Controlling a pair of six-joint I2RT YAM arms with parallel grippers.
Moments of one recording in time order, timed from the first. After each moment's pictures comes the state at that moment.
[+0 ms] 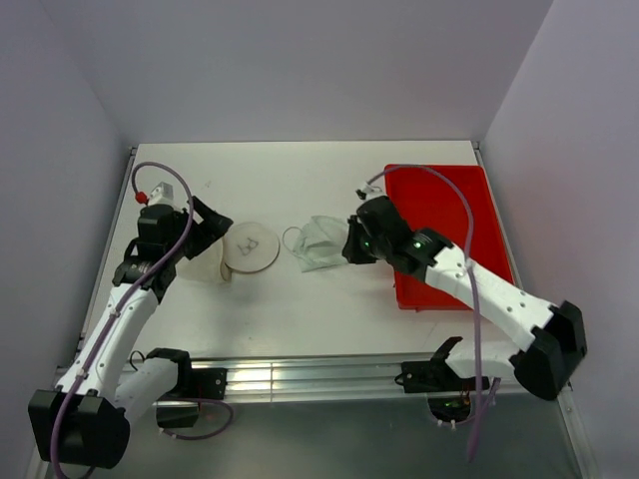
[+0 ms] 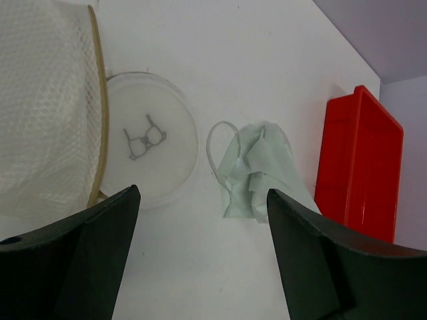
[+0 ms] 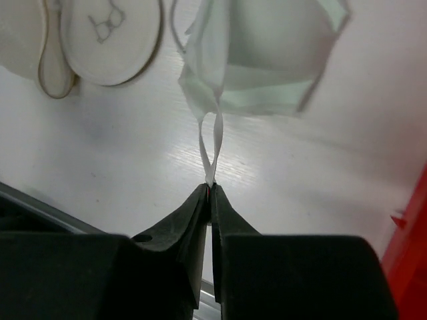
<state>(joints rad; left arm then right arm) -0.12 0.93 0.75 -0.31 0.12 -0.76 0.72 1.27 1.06 -0.56 0.07 0.57</state>
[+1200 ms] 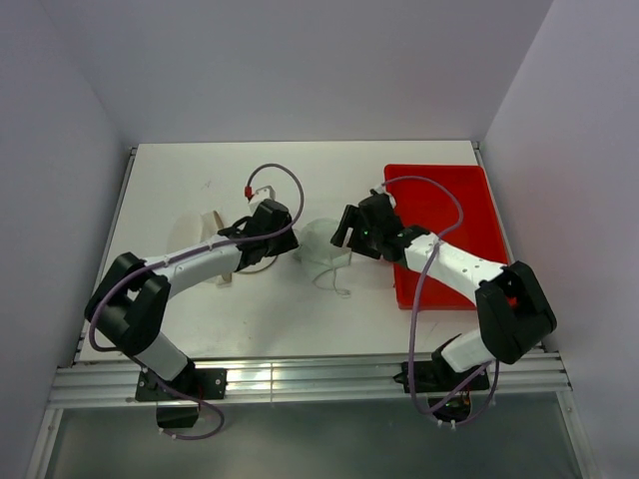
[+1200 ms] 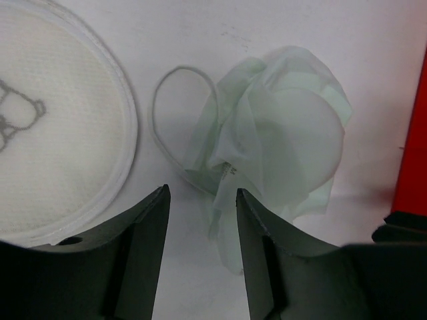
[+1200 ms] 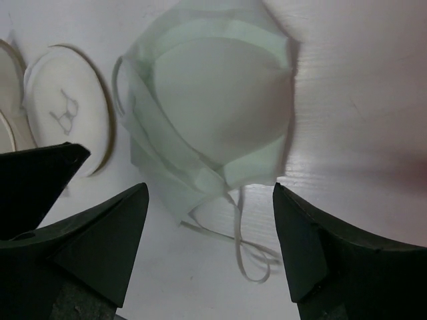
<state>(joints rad) -0.67 1.58 0.97 -0.16 -0.24 -0.83 0.53 1.44 0.86 -0.20 0.02 0.79</state>
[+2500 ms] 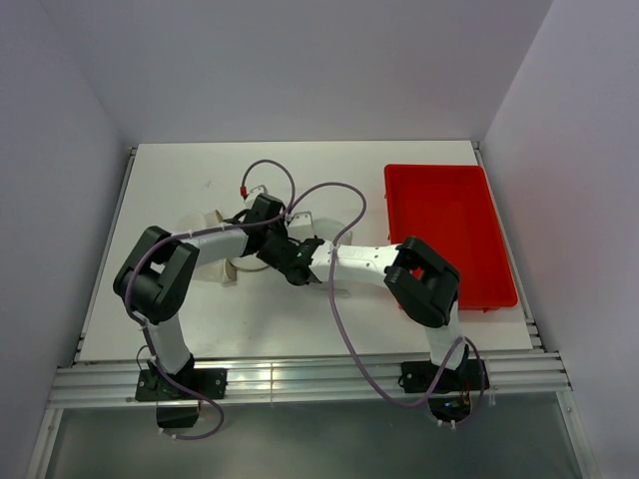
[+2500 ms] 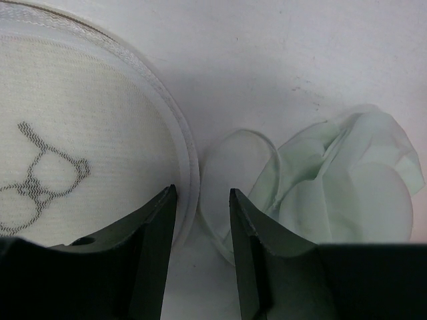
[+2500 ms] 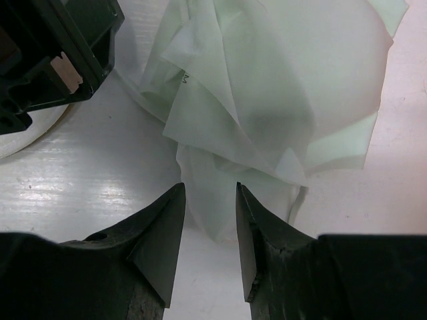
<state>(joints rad) -0.55 1.82 1.03 -0.07 -0.19 -0.83 1.04 1.96 1.36 -0.59 0.67 0.80</state>
